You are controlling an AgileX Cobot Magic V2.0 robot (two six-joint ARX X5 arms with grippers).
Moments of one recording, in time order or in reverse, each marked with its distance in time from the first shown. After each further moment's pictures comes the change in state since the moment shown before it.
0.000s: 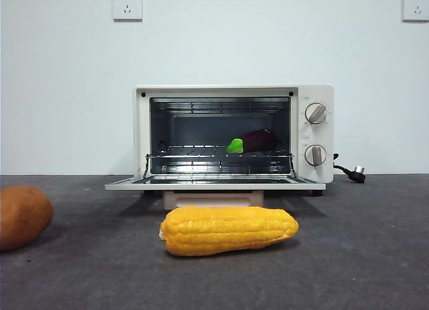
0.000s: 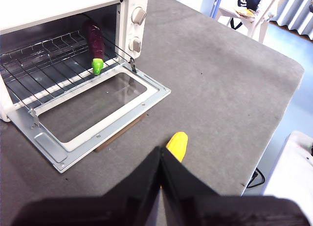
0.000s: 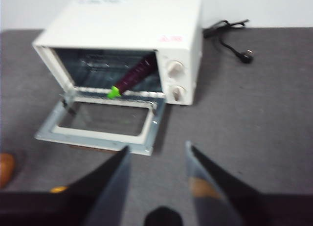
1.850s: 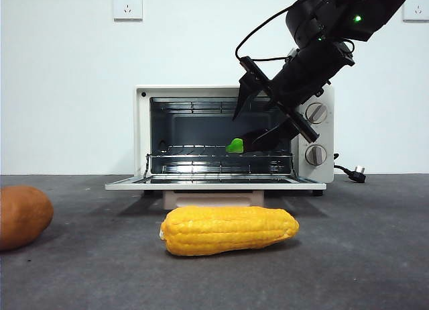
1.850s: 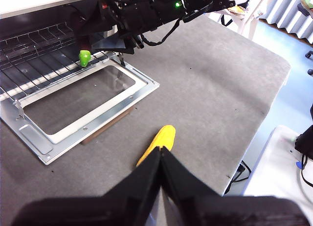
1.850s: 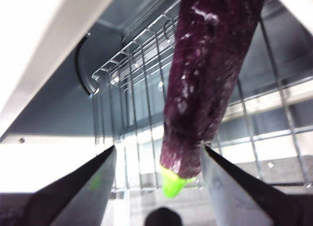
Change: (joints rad) left arm 0.000 -0.024 0.000 -0.058 0.031 -0.001; right arm -0.002 1.127 -0.005 1.071 -0.400 0.756
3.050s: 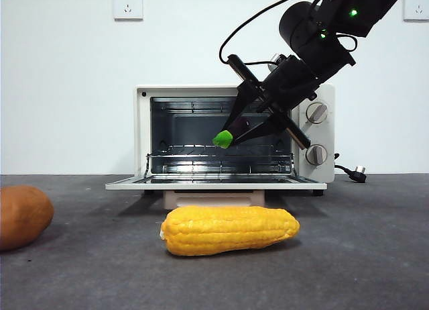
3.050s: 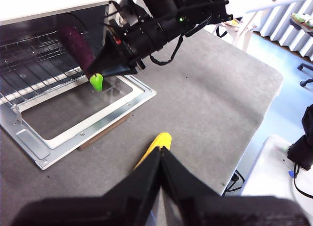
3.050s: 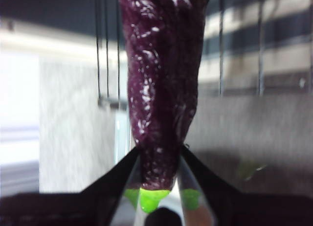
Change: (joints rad) left arm 0.055 -0.010 0.000 0.006 0.068 -0.011; right arm 0.020 -0.013 -0.003 -0.162 -0.201 -0.122
